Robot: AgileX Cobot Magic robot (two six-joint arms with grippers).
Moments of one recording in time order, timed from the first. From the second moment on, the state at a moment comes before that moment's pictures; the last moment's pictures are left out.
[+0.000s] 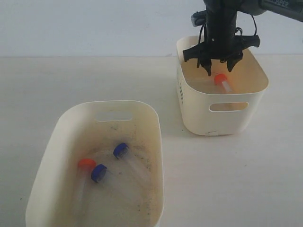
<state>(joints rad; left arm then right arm) 0.00 0.00 0.00 -0.02 0.18 0.02 0.26 2.29 -2.06 -0.30 1.21 0.39</state>
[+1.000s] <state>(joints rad) 0.00 0.00 0.00 -0.02 0.18 0.02 0.28 2.42 -2.08 -0.43 1.22 0.46</state>
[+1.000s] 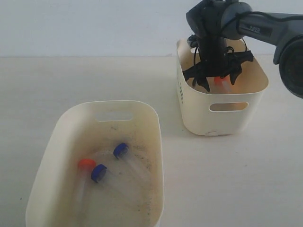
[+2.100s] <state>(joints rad) 0.00 0.00 0.00 -0.02 0.18 0.02 0.28 2.47 -2.08 -0.42 1.22 0.45</state>
